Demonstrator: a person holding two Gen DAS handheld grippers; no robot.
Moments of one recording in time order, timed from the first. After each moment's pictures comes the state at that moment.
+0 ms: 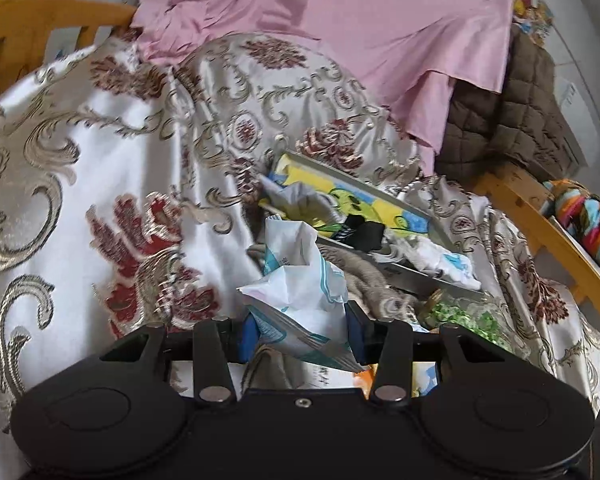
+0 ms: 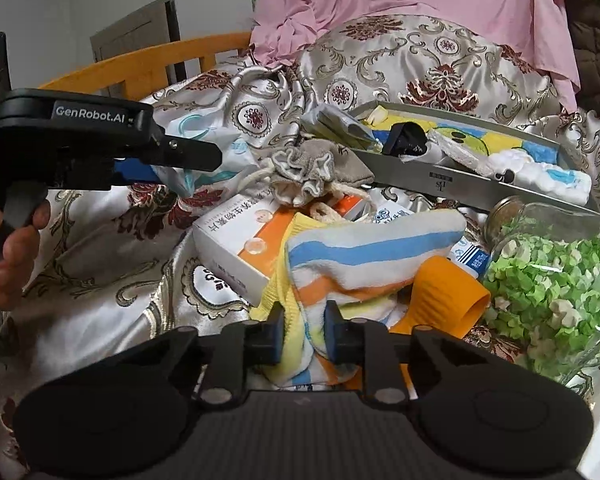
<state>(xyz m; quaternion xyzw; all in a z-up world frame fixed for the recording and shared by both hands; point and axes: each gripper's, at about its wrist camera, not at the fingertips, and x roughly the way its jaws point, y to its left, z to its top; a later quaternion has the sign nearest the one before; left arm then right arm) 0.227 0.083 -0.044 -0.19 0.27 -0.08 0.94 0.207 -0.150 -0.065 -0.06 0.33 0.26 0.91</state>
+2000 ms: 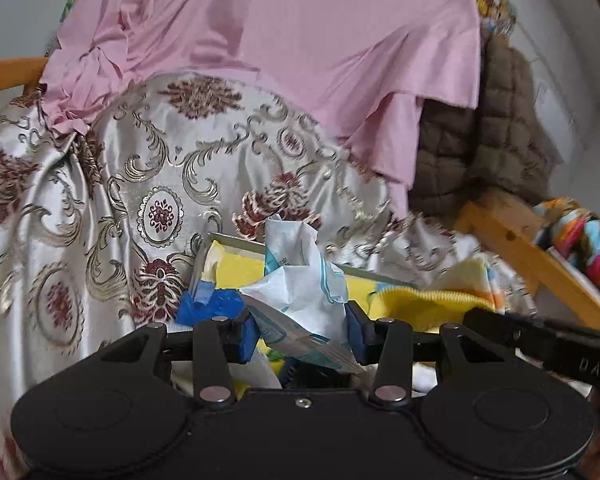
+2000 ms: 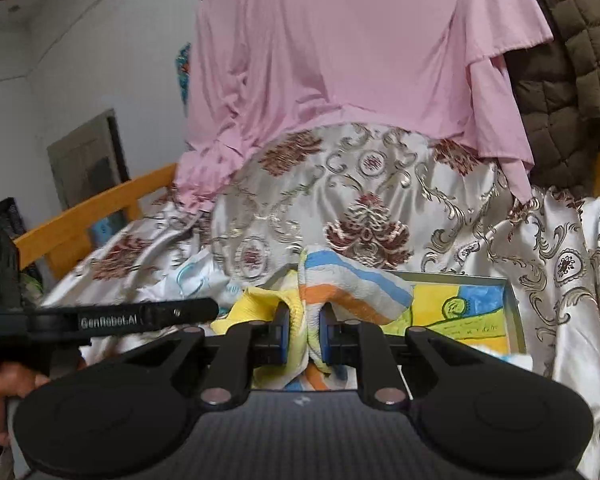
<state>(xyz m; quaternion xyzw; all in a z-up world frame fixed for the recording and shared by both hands) 0.401 0.046 0.000 -0.15 0.23 -0.13 0.95 0.380 -0.210 0.043 0.04 0.22 0.21 0.95</state>
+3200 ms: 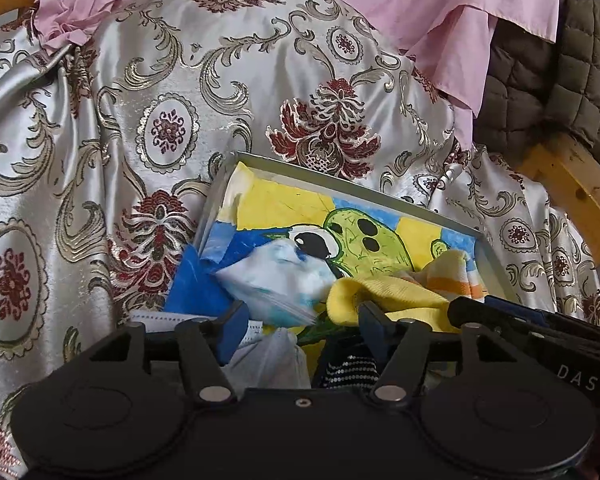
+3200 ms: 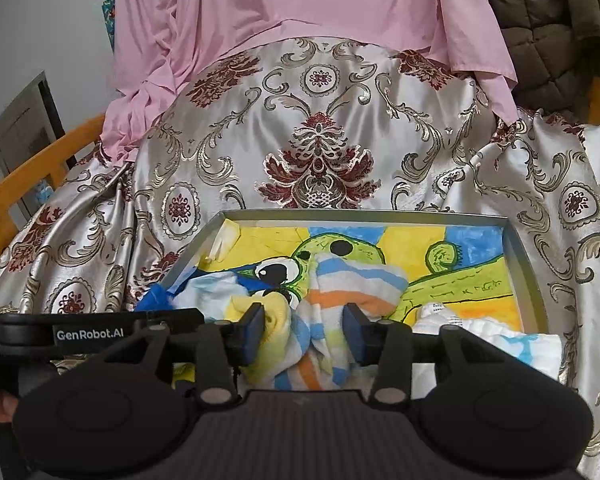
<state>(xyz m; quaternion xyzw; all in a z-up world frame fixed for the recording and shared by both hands) 0.489 0.037 -0.037 -0.15 0.37 -0.09 0.91 0.467 -0.199 -0.005 0.05 0.33 0.15 0.93</state>
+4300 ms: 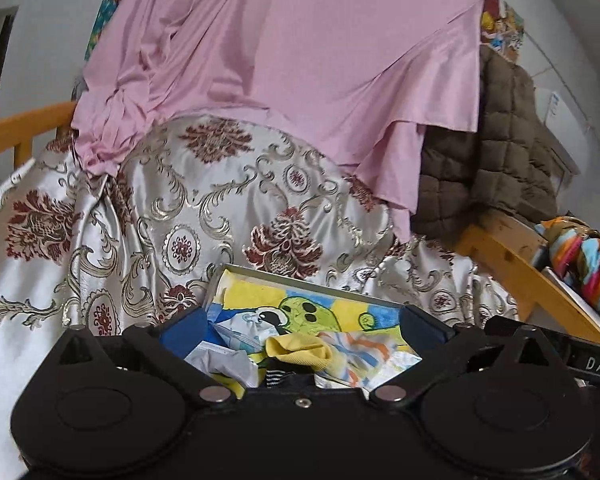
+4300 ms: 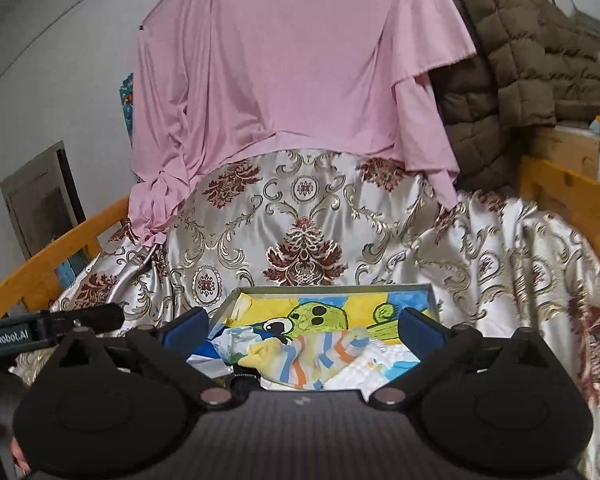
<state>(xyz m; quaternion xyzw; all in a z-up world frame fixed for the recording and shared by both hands) 0.318 0.020 0.077 -0.14 0.21 -0.08 0.96 0.322 -0.259 0.095 0.06 0.21 0.13 0.97</state>
